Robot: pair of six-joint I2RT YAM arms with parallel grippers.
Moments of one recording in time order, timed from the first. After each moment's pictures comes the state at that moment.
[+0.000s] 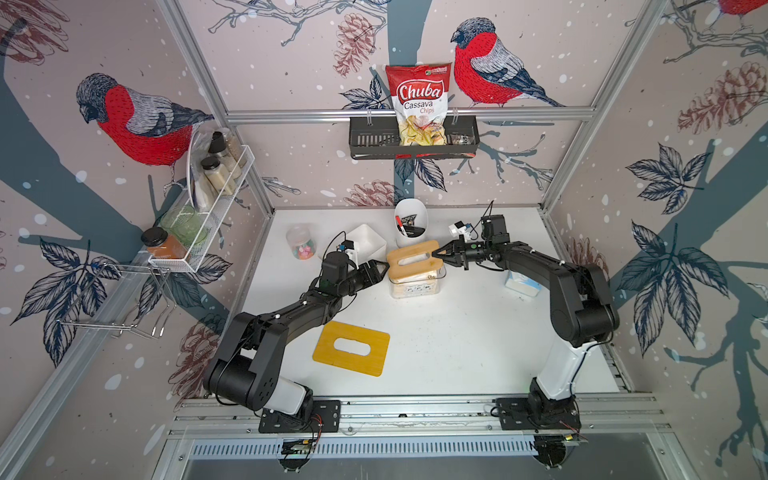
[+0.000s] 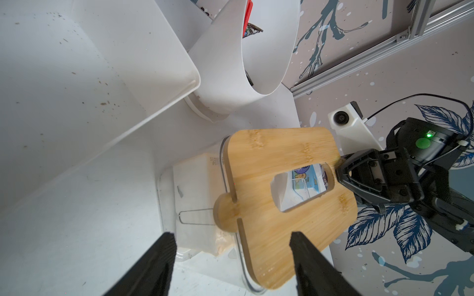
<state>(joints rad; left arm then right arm) -0.34 1.48 0.65 0.38 0.45 -0.77 0.26 1.86 1.21 -0.12 -1.14 0.76</state>
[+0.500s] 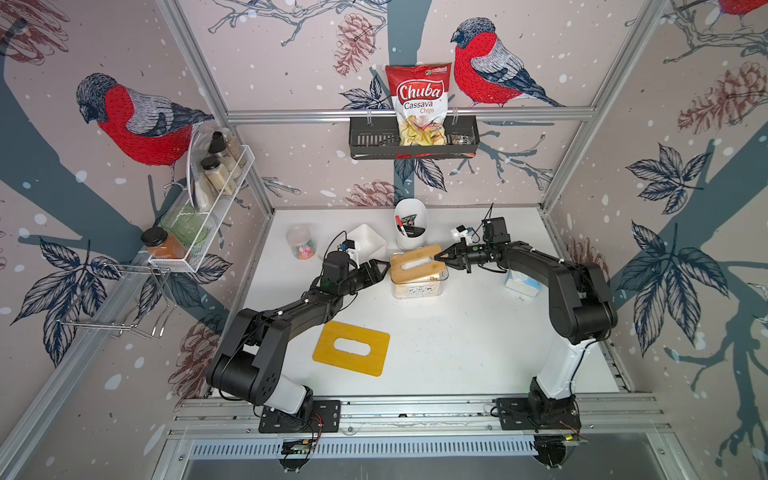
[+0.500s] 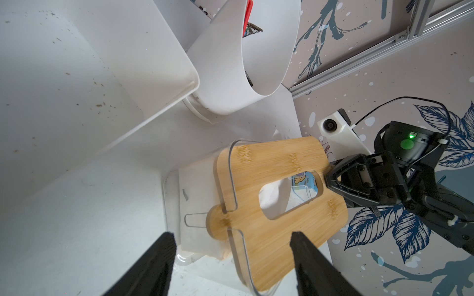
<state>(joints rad) -0.34 1.51 0.67 0.40 0.46 -0.78 0.26 1.88 1.22 -0.19 -1.14 0.73</state>
